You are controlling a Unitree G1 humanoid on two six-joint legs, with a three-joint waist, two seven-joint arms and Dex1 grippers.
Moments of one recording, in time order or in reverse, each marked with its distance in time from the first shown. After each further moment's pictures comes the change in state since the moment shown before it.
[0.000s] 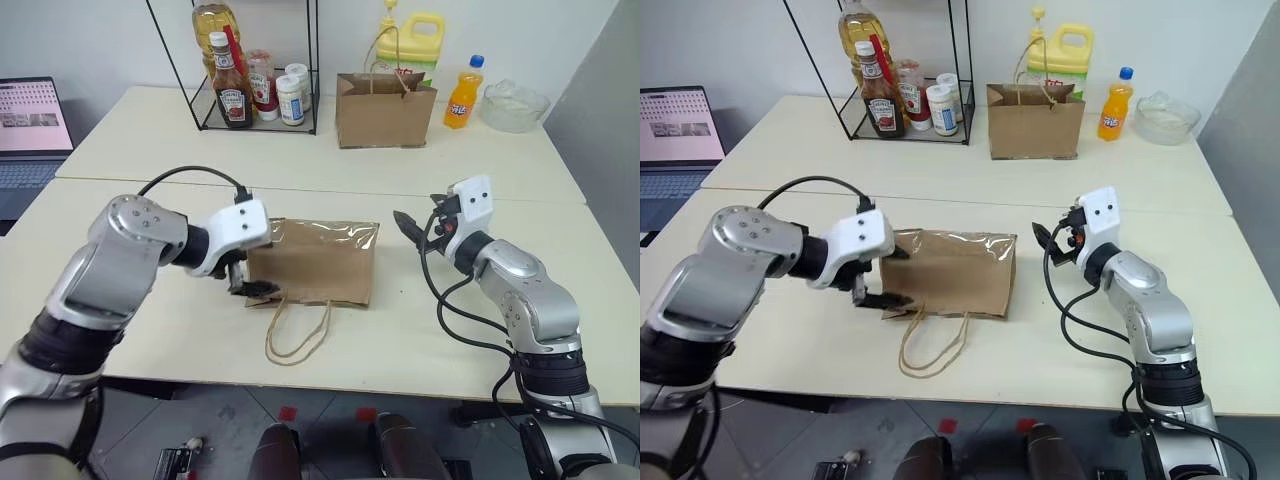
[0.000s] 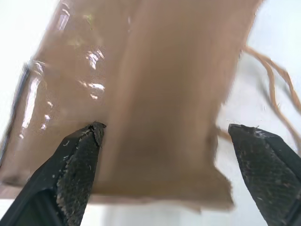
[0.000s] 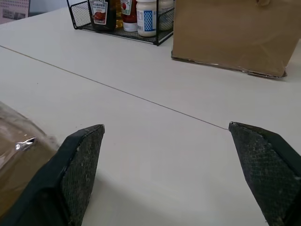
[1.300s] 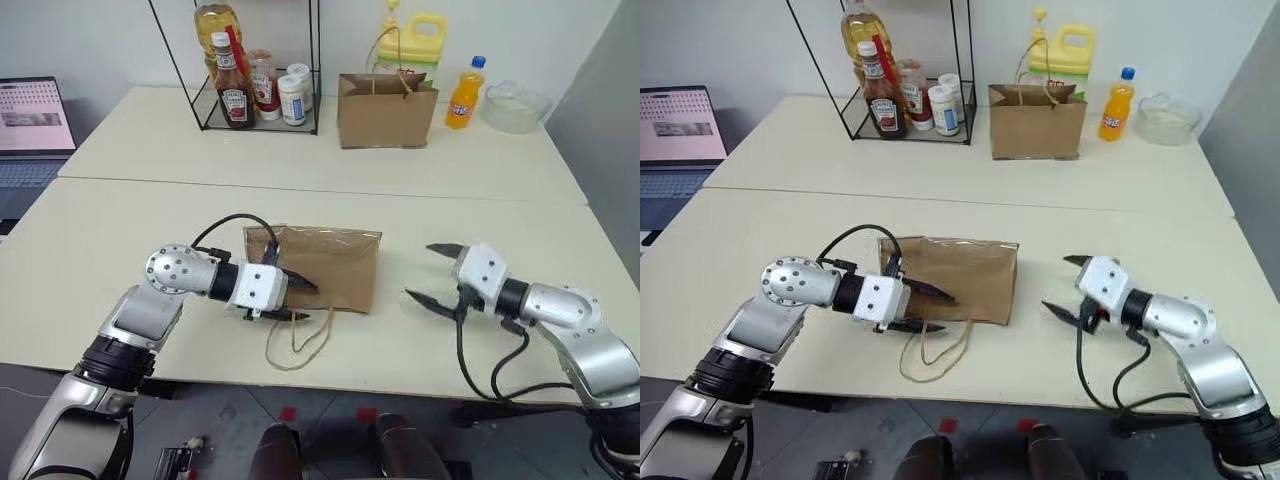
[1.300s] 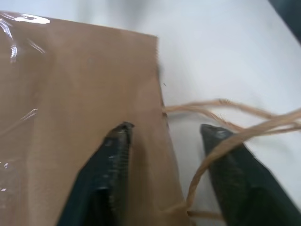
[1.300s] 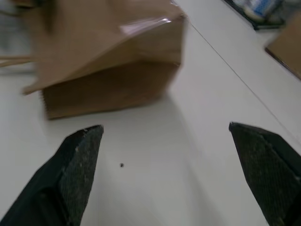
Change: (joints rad) left arm 0.150 -0.198 -0.009 0.290 -0.138 -0.774 0.019; right arm 0.331 -0.425 0.145 -0.104 -0.181 -0.606 0.498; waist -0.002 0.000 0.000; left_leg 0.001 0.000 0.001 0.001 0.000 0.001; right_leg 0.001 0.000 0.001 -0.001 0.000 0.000
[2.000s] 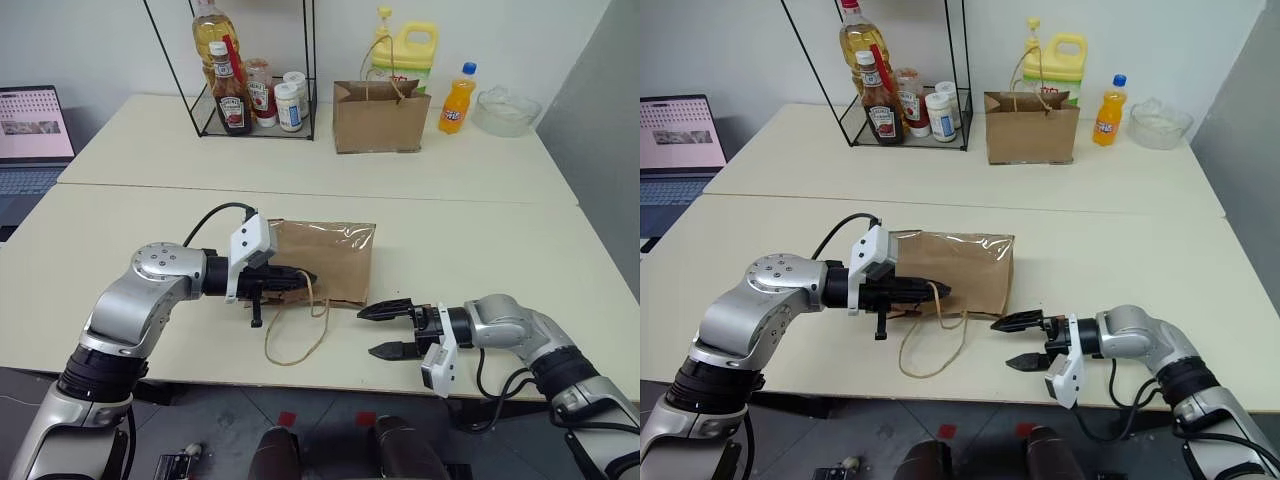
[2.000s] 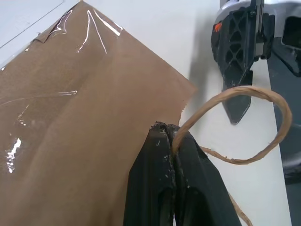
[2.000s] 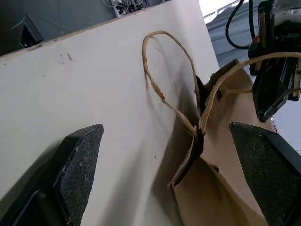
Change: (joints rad) left arm 0.026 -0.011 0.111 -0.212 -0.233 0.641 0.160; right arm -0.348 0.179 0.255 0.758 -0.637 -1.321 -0.250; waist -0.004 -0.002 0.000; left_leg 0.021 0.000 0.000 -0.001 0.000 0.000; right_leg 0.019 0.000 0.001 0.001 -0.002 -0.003
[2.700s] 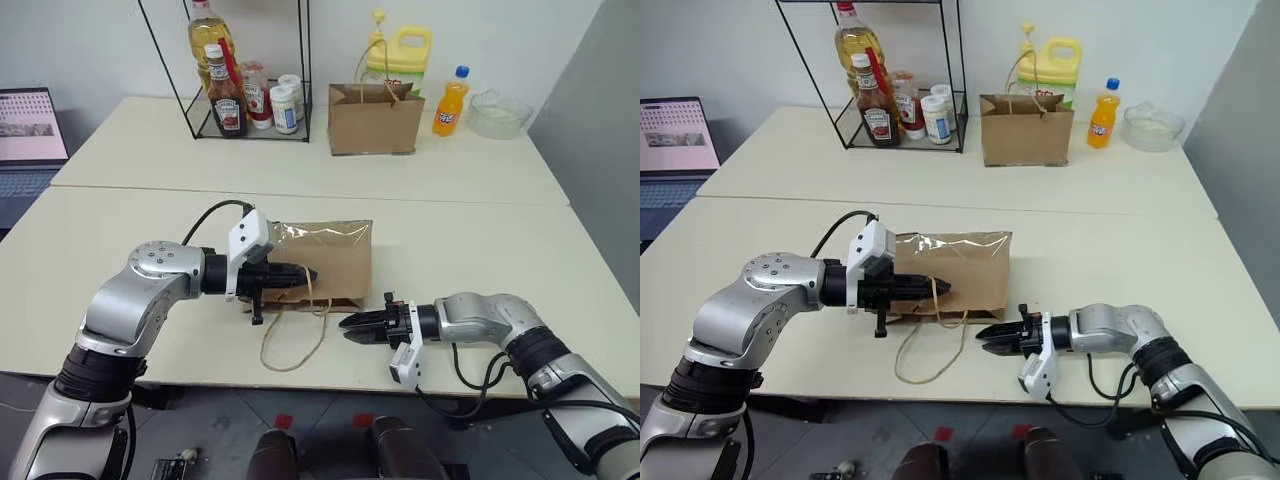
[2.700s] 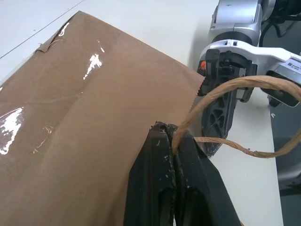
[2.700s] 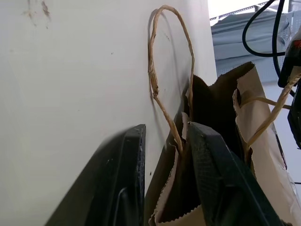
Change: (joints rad) left arm -0.006 0.001 0.019 -0.018 -0.033 0.064 0.026; right arm -0.121 0.083 0.132 0.069 -0.404 0.081 -0.399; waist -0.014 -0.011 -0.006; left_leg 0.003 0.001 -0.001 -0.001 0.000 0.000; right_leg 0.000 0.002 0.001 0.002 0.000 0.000
